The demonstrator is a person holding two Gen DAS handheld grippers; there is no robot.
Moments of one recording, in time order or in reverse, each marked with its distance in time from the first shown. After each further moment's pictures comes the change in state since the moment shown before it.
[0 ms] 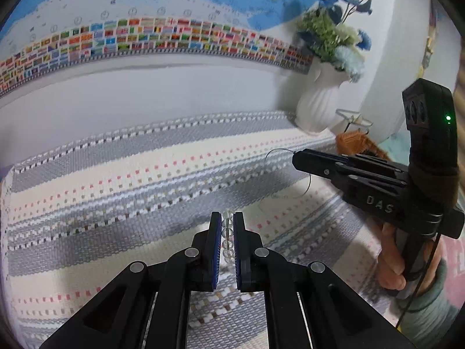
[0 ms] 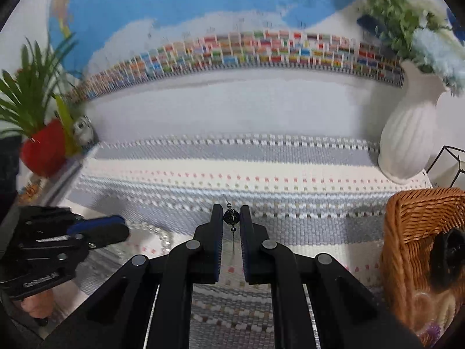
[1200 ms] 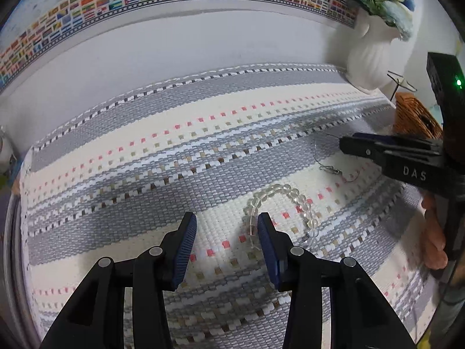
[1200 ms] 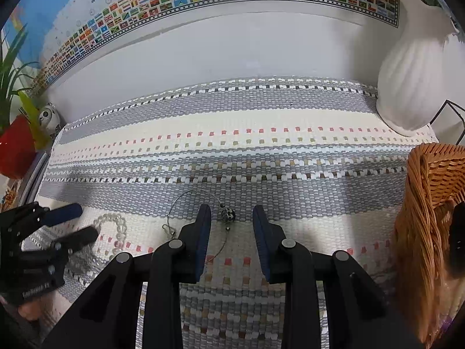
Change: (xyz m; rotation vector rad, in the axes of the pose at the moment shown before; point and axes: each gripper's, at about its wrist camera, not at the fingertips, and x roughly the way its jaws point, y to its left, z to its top) left arm 0.051 0.020 -0.014 0.012 0.222 0.215; right arm 0.065 -0.033 -0.015 0.085 0.260 -0.076
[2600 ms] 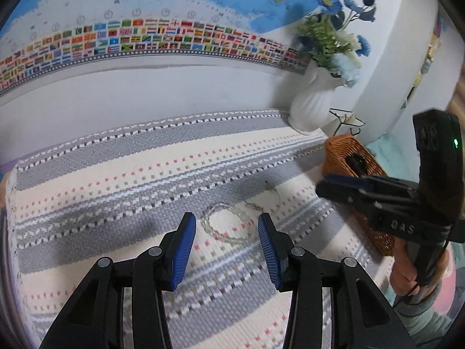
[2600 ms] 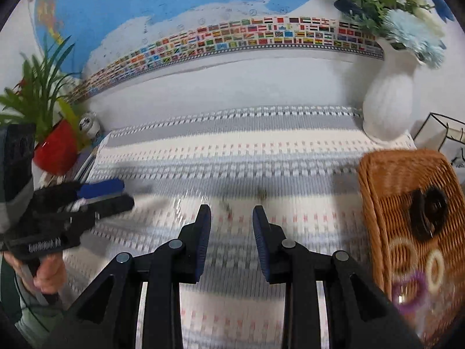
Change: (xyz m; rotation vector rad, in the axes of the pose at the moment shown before) left arm -0.064 0.004 0.009 -0.039 -0.131 -0.264; right arm -0.096 0.015 -0.010 -0.005 -0.079 0.048
